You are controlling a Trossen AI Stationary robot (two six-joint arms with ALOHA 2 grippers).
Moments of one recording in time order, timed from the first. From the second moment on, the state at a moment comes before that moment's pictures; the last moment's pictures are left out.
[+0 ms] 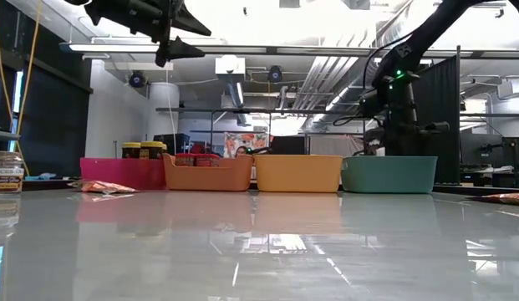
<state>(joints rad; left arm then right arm) 0.63 1.05 0.91 -0.13 0.31 -0.23 -1.11 1.76 1.27 -1.11 0.08 0.52</state>
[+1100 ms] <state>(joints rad) 0.63 1.05 0.91 -0.14 0.31 -0.23 -1.09 1.78 1.27 -1.11 0.13 0.47</state>
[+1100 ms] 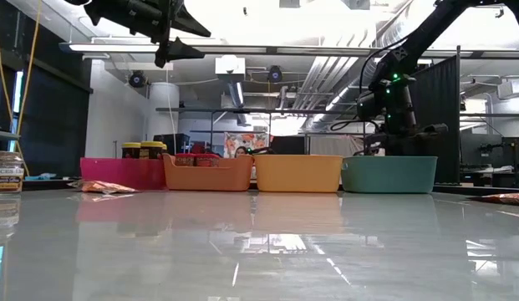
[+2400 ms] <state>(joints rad) 0.39 0.77 0.91 -1.03 0.11 -0.62 -0.86 1.57 1.42 -0.65 0.08 0.58</state>
